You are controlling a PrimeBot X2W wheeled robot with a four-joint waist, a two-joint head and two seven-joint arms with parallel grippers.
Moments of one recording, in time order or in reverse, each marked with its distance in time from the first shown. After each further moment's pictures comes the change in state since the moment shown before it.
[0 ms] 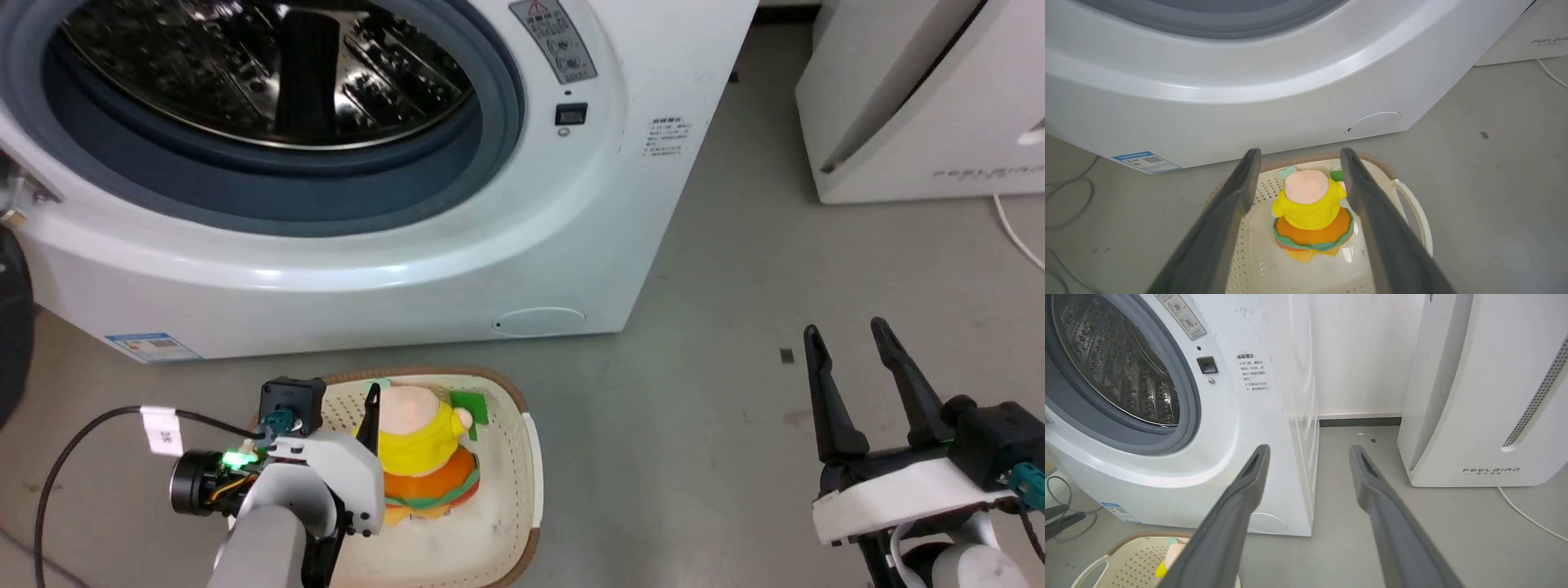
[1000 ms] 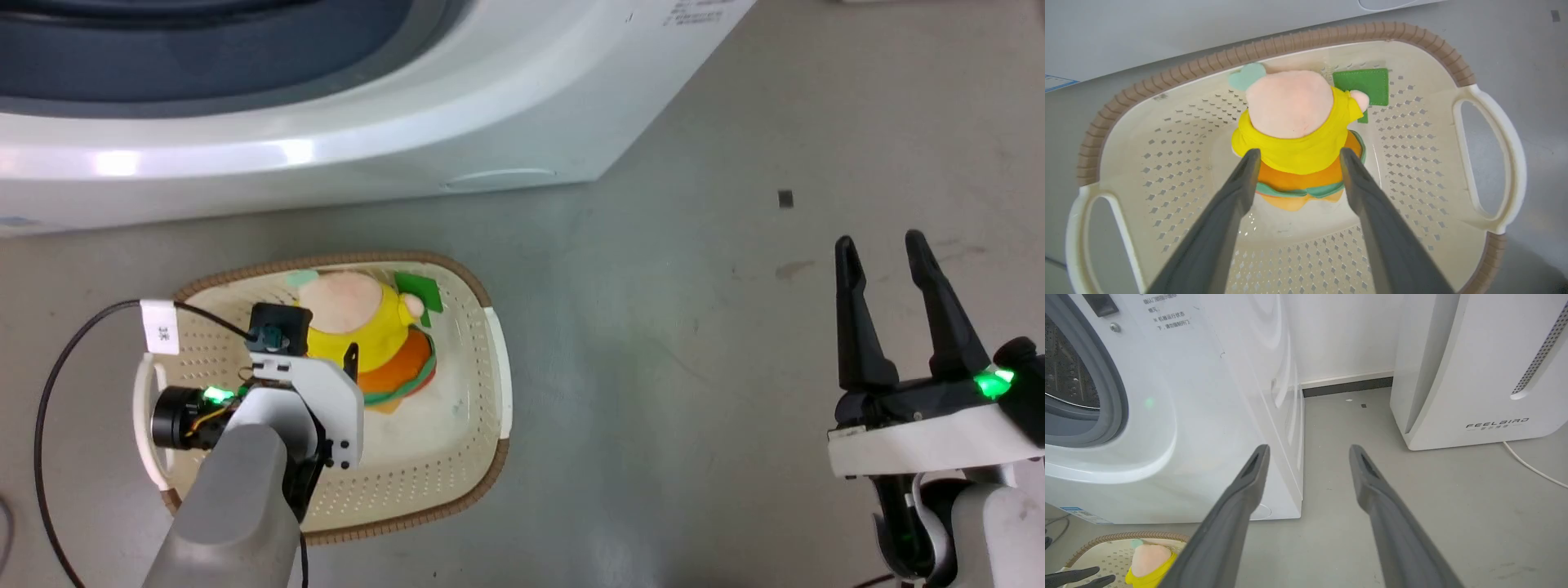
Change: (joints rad) left arm -0.262 0.060 -0.068 0.307 -0.061 0.003 0.083; right arm -0.115 0.000 0.000 -0.044 0.092 0.000 -0.058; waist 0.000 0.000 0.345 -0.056
